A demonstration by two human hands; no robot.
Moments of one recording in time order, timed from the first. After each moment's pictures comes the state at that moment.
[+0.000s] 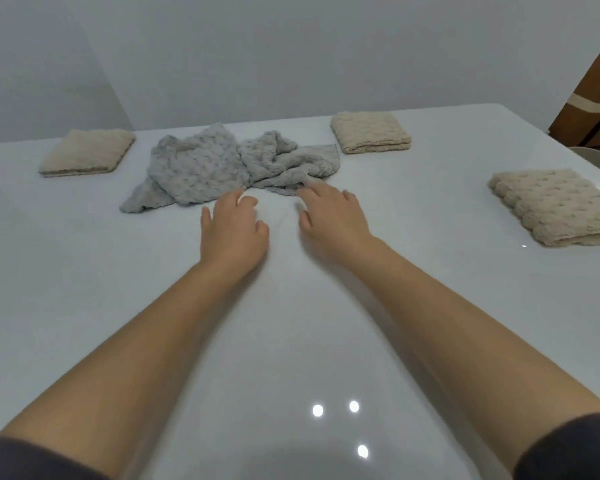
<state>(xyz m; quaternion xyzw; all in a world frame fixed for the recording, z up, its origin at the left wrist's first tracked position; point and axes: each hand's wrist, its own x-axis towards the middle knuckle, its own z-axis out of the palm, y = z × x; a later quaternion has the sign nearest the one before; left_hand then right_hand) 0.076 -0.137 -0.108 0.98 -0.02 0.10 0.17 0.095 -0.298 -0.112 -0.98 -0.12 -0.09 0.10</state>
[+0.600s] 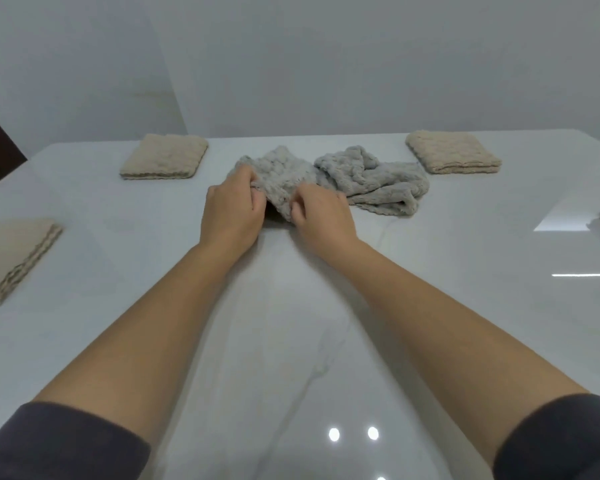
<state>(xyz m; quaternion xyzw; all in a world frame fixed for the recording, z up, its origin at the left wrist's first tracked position) 0.128 0.006 -0.095 0.92 -0.05 0.26 0.27 0.143 -0.140 -0.113 -0.94 -0.13 -0.18 0.24</state>
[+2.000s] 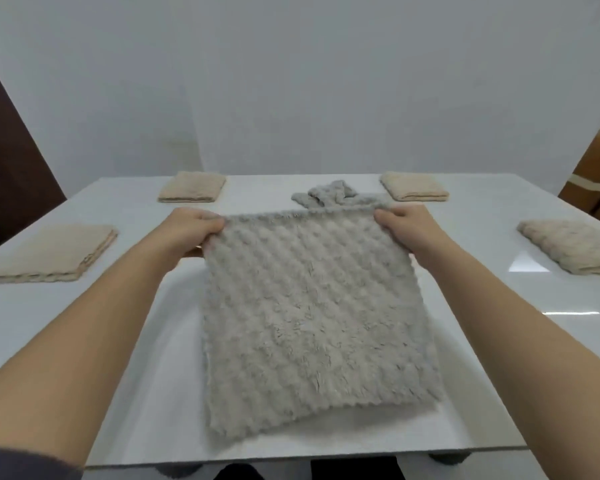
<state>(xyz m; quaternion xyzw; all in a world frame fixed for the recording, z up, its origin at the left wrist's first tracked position) 0.002 0.064 -0.026 0.83 0.08 0.00 0.56 0.016 -0.261 -0.038 -0.83 0.04 -0.06 0.55</state>
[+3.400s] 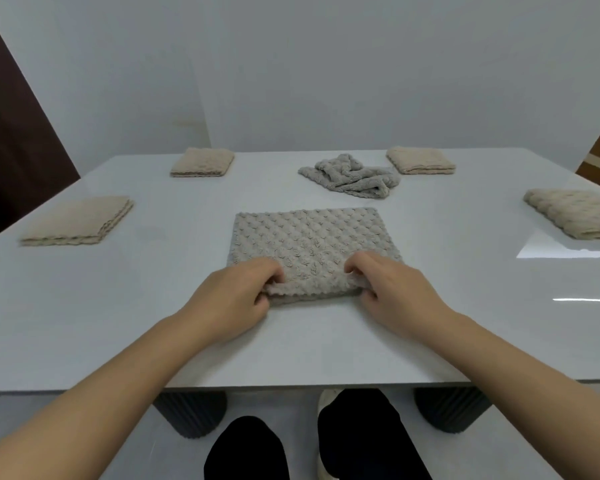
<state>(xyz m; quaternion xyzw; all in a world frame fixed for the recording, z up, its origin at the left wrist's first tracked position) -0.117 0.022 -0.099 0.96 -0.22 0.08 0.16 -0.105 -0.237 -0.110 -0.95 -0.24 -0.12 0.14</state>
